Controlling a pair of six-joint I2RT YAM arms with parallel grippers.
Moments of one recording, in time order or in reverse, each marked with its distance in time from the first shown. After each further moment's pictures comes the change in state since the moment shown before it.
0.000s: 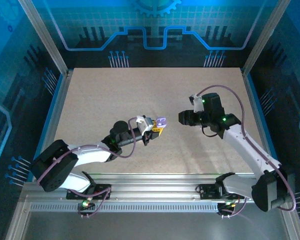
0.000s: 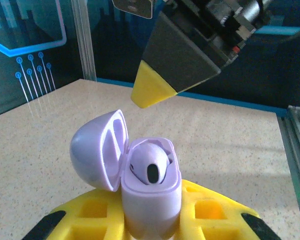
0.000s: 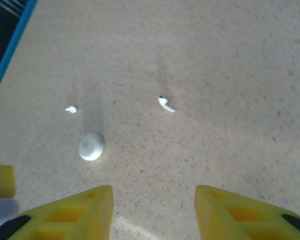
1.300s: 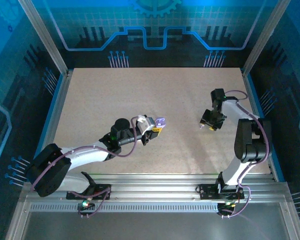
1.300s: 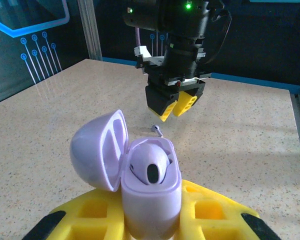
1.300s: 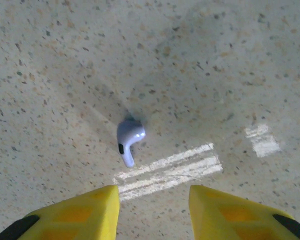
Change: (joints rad) left arm 0.000 -0.064 0.048 -0.213 -0.034 0.072; right arm -0.312 0.531 0.198 -0.292 0.233 0.245
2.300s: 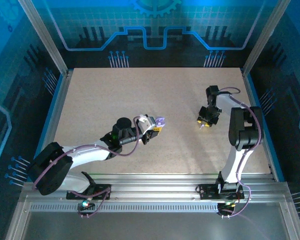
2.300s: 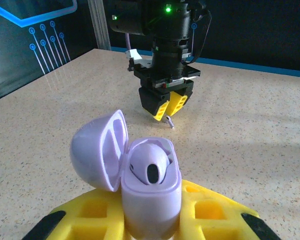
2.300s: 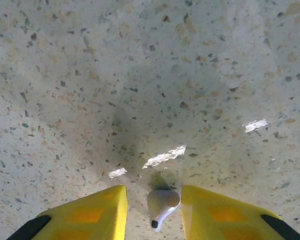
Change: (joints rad) left arm 0.000 0.022 0.016 -0.035 -0.042 0.031; right arm 0.025 0.192 0.147 -0.021 0.005 -0.002
